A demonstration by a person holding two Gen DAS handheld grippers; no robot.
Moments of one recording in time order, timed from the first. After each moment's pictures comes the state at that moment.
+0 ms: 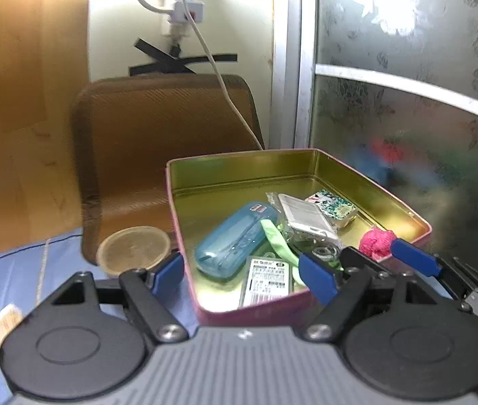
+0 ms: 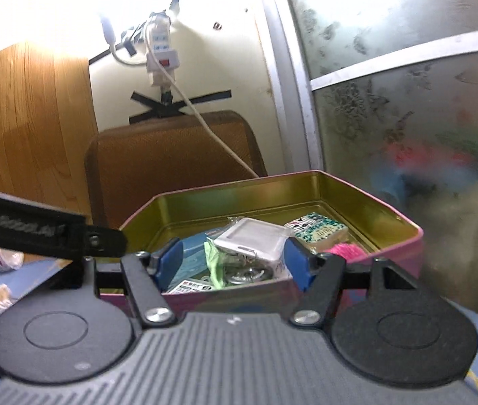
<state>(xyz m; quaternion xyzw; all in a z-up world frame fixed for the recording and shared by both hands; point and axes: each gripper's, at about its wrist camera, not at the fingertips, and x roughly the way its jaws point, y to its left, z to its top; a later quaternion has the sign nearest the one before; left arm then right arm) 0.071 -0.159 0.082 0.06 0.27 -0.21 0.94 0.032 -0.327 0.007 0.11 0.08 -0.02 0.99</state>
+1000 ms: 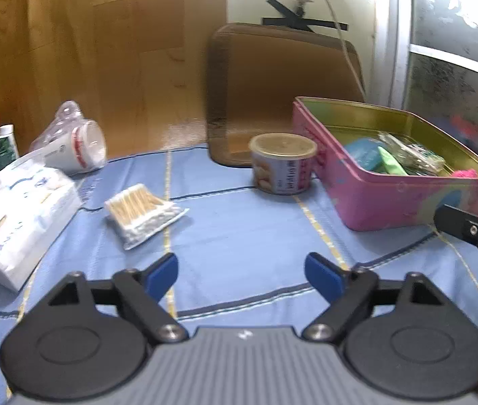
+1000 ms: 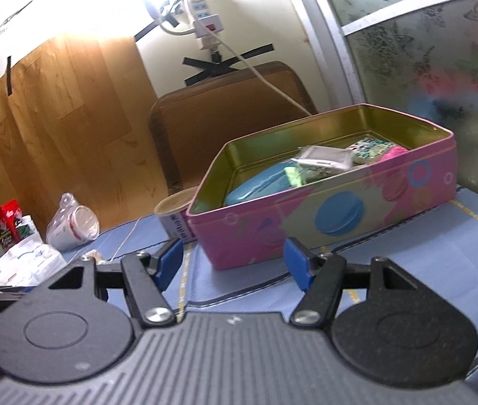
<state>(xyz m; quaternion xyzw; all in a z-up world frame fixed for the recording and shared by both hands) 0.014 -0.038 0.034 0.03 0.31 -0.07 0.95 -0.016 -0.271 0.000 0.17 0.16 0.07 0.97</state>
